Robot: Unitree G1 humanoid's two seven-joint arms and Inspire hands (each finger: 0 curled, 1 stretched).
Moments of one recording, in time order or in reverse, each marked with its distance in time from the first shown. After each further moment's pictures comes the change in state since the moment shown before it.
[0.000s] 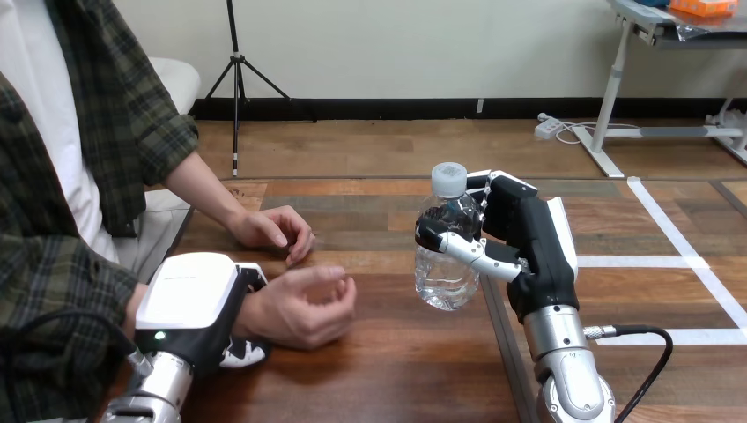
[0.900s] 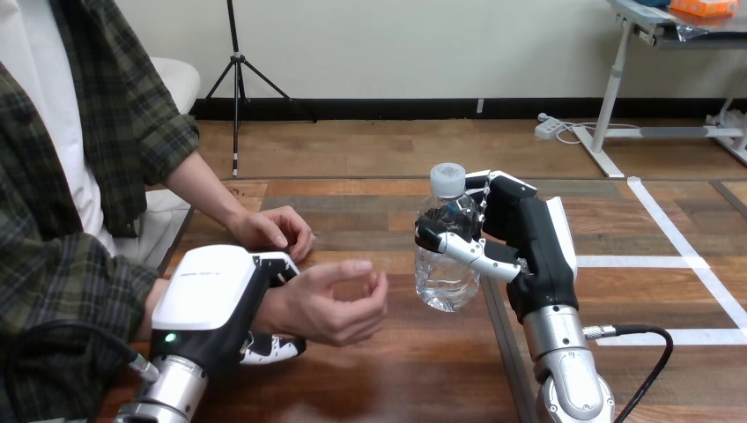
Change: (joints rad) left arm 0.055 -0.003 0.016 -0.112 -0.069 -0.117 0.032; right arm 0.000 -0.001 0.001 0.000 -0.015 0.001 -0.013
